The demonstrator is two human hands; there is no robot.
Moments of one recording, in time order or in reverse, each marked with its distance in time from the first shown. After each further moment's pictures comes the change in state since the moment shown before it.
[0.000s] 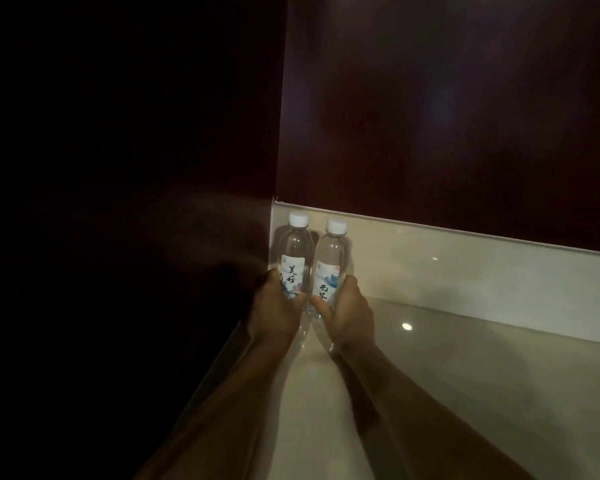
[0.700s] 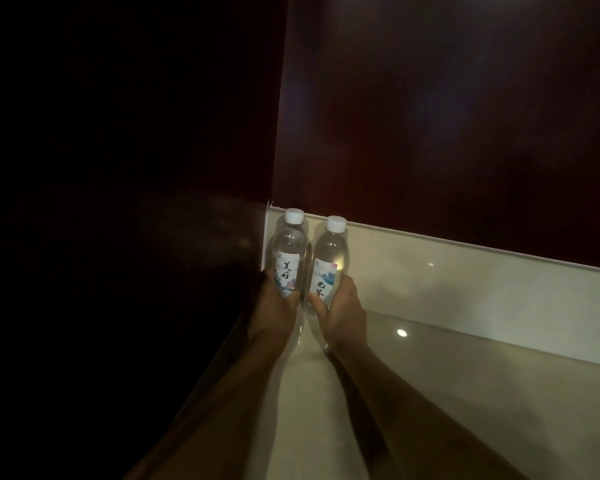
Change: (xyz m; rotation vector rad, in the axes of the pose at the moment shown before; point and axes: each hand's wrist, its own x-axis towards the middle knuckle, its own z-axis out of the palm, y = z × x) left_hand 0.050 -0.020 0.042 -0.159 -0.012 0.007; right_hand 0.041 0.019 0.030 0.059 0.058 -0.048
